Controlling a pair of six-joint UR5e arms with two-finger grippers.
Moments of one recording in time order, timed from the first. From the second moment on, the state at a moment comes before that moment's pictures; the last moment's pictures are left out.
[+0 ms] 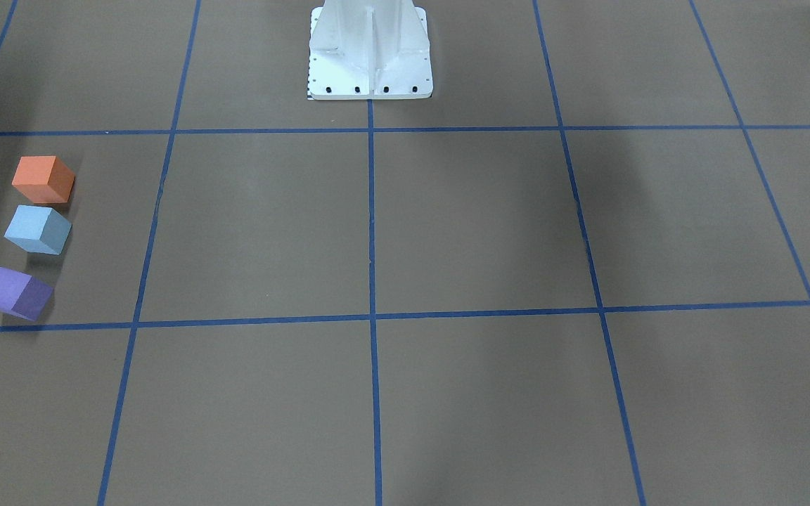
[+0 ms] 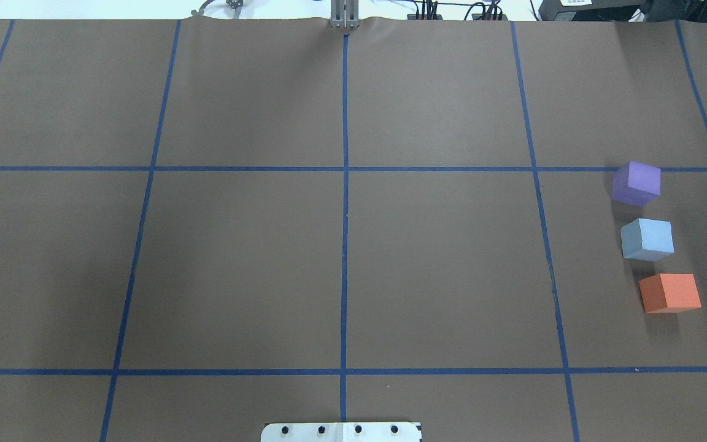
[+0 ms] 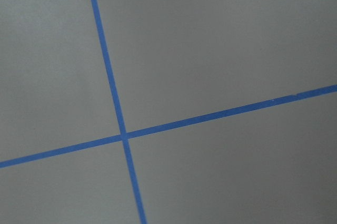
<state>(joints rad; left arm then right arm) -1.43 -1.62 -1.76 -1.54 -2.21 0.05 1.63 -1.76 1.77 -1.56 2.38 -0.21</state>
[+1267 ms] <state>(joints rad) -1.59 -1.48 -1.67 -1.56 -2.30 0.33 1.61 -1.53 1.52 -1.57 2.38 -0.19</state>
